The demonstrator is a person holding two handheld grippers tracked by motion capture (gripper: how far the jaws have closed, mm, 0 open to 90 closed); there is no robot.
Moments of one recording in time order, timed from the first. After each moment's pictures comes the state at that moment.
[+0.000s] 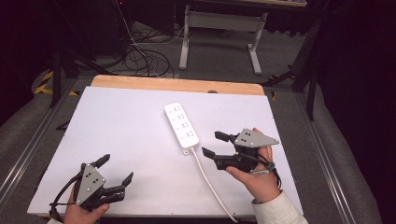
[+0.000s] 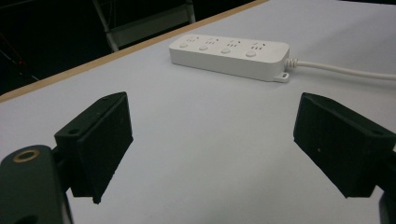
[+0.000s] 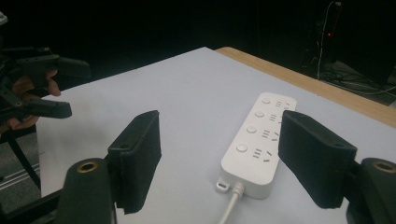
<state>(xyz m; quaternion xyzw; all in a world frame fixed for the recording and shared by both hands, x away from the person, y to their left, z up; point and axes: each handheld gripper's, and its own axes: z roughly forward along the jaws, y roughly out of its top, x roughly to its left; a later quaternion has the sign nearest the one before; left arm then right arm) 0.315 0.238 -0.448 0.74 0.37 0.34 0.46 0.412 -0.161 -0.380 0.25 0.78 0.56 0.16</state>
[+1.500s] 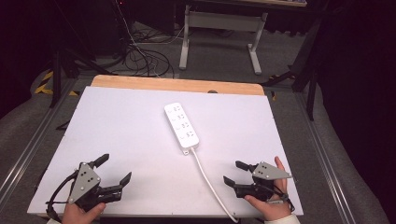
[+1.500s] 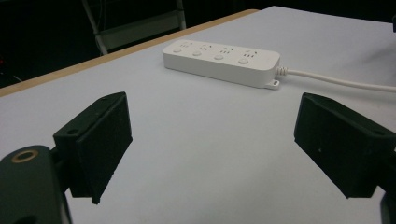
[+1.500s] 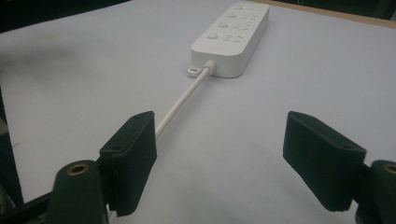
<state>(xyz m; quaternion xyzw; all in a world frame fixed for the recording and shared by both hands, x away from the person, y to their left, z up) 0.317 0.247 -0.448 0.73 0.36 0.32 0.48 0.380 -0.228 -0.476 0.30 0.79 0.52 0.16</state>
